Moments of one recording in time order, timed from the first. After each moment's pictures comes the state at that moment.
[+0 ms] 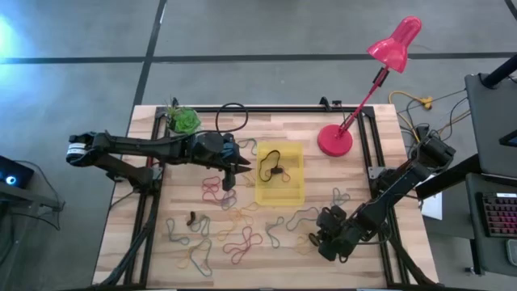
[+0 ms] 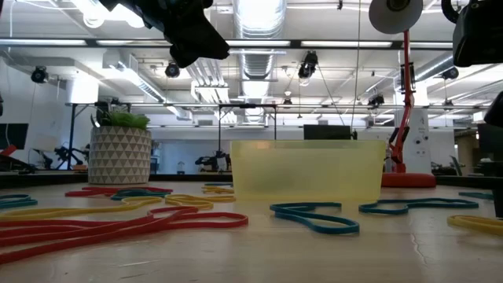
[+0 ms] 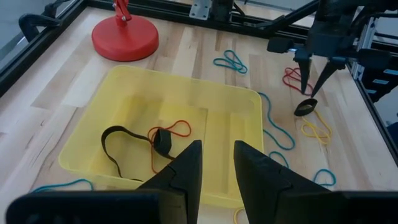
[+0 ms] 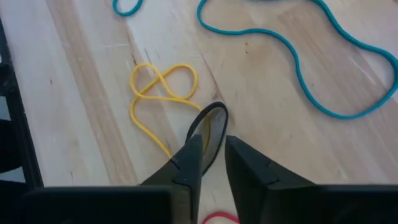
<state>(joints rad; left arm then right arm) 0.05 1.24 0.96 -0.22 0.03 -0.15 0.78 1.52 0.74 -0.33 0.31 1.27</state>
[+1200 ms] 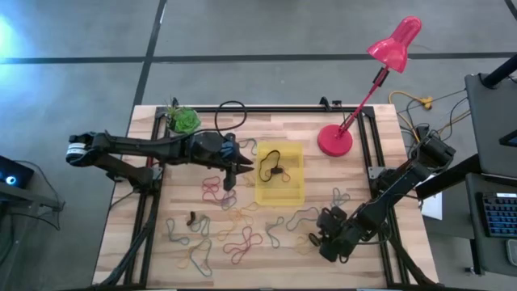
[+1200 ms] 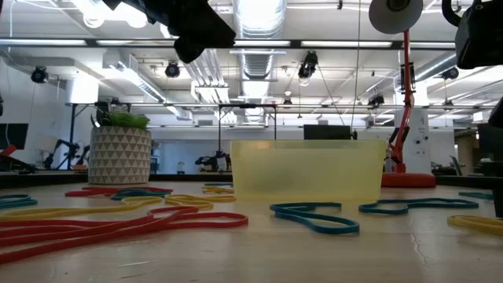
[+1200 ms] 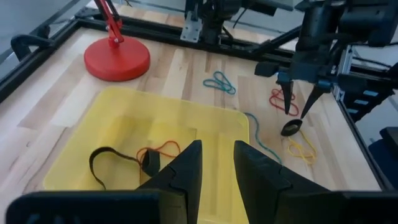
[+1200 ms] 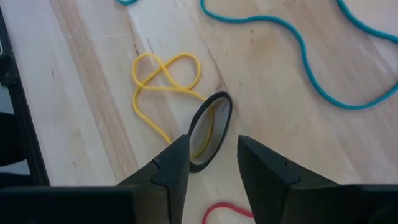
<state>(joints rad) 0.04 1.24 0.95 -0.14 0.05 -0.18 0.78 1.52 0.74 -0.33 0.26 1.25</state>
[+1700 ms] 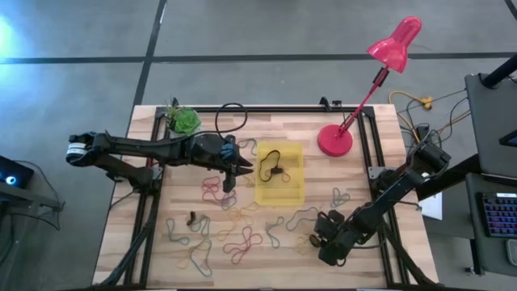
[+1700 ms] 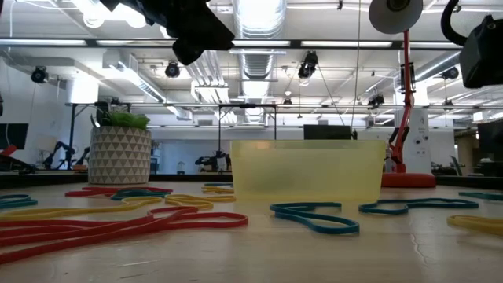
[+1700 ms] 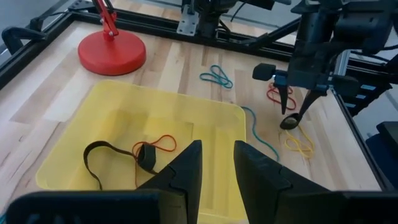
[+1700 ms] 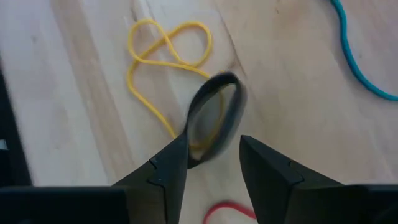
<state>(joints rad) 0.04 1.24 0.94 -0.14 0.05 -0.18 0.78 1.61 0.74 -0.27 0.20 1.21</state>
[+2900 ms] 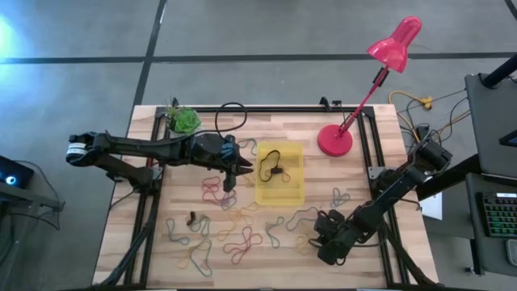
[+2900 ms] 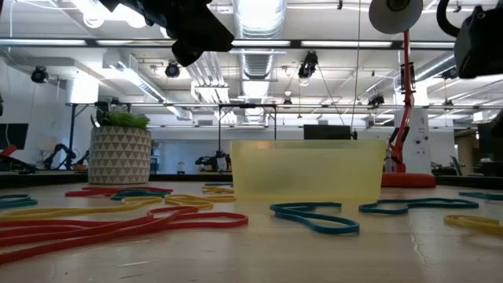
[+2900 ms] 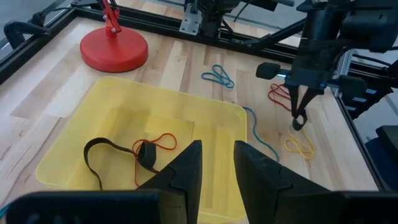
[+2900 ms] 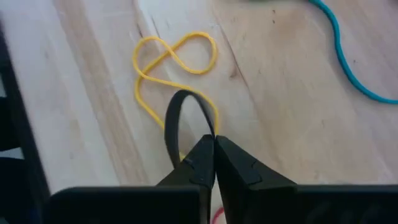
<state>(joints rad) 0.04 1.24 0.94 -0.14 0.05 -0.20 0.77 1.58 0.76 -0.29 0.21 1.23</state>
